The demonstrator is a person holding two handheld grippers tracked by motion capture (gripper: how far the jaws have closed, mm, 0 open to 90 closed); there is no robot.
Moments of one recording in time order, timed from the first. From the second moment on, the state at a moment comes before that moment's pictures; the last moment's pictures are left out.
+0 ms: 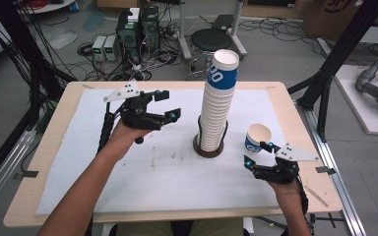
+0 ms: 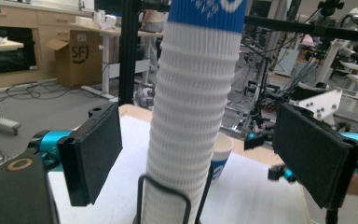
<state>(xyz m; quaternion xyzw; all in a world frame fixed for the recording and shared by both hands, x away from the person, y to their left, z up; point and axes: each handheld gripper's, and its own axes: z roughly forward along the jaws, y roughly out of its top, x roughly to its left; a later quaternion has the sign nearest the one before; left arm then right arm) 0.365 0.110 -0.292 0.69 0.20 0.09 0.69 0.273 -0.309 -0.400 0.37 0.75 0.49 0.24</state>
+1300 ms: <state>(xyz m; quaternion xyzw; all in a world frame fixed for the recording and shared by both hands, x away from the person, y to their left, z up) 0.413 0.012 -0.200 0.72 0.16 0.10 0.67 0.272 -0.316 -0.398 0.37 0.74 0.50 0.24</state>
